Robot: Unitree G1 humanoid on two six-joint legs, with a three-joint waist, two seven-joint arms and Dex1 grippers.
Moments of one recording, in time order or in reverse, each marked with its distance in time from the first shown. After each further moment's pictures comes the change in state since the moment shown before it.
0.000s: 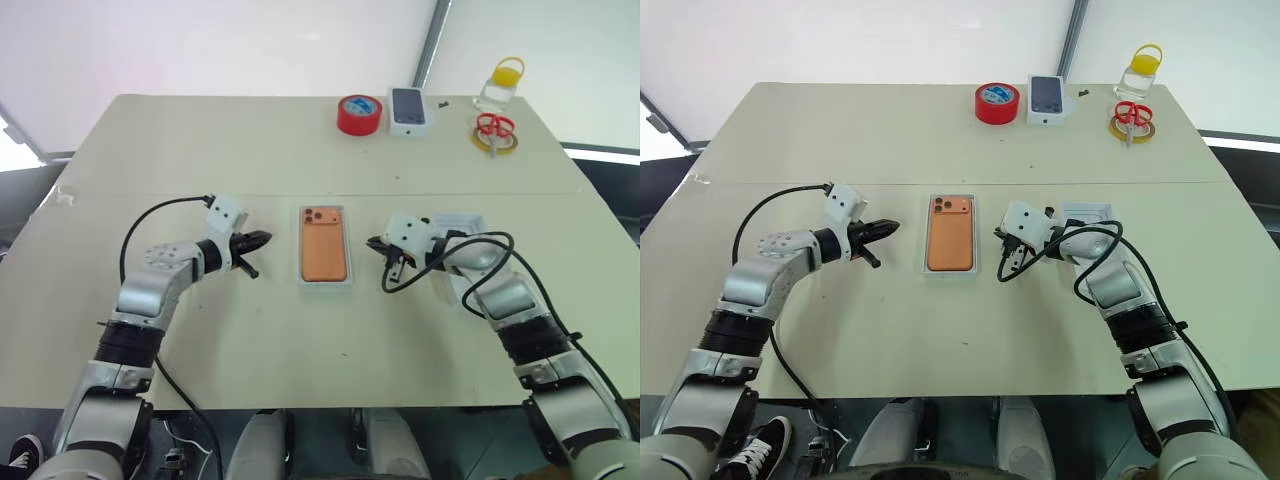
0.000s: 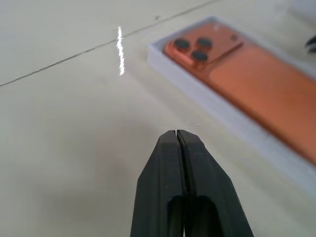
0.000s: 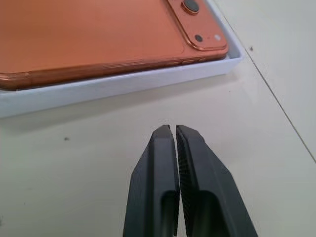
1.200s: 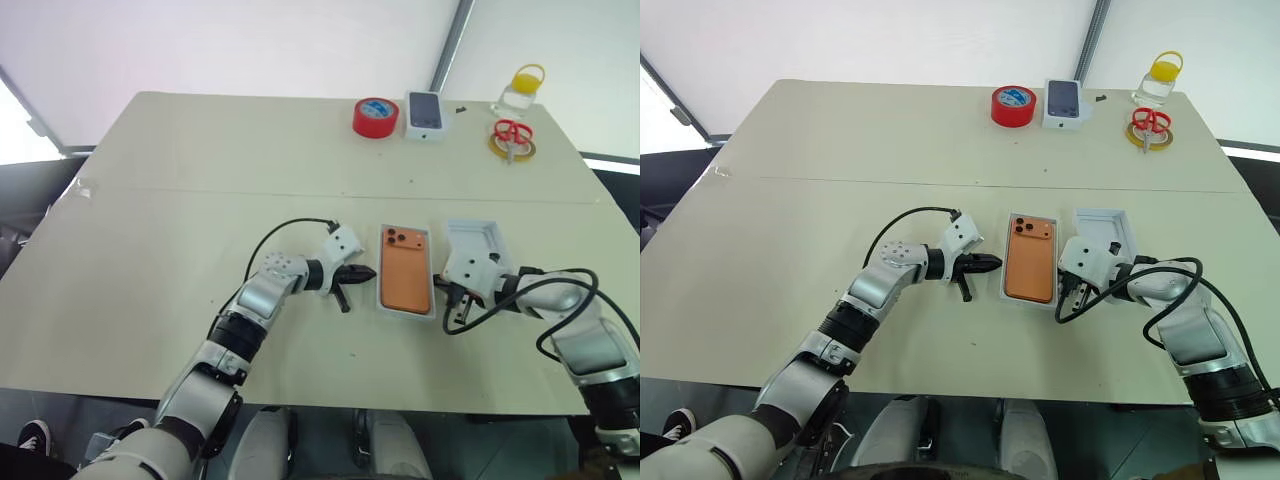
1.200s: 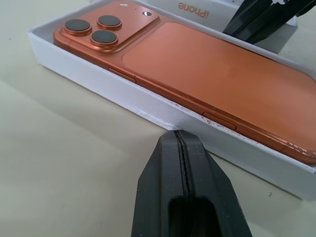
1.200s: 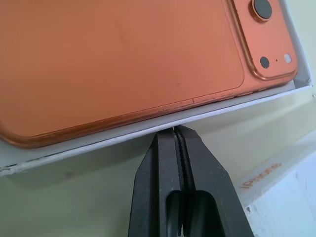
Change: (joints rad) left arm -0.148 -0.450 -0.207 0.210 0.212 -0.082 -0.159; right arm 0.370 -0.270 -0.202 -0.354 0.008 0.177 0.113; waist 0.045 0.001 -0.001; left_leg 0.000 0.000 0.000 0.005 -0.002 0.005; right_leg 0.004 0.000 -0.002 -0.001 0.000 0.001
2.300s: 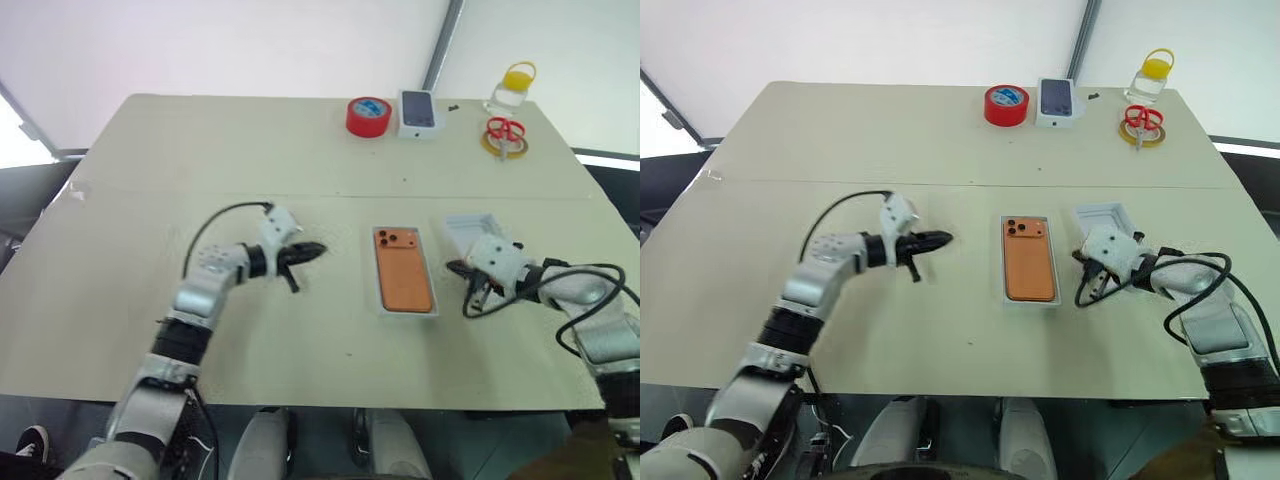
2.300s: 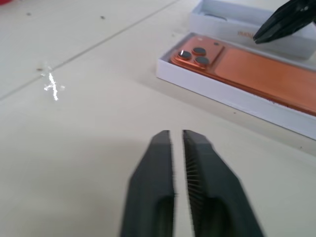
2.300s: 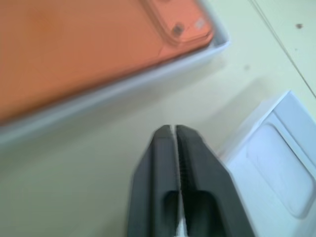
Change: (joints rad) left arm 0.075 0.277 0.225 -0.160 -0.173 -0.018 -0.090; right arm -0.057 -0.009 -0.091 0.147 0.138 -0.047 -0.041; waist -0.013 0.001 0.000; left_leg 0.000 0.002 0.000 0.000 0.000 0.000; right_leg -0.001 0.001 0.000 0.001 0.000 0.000
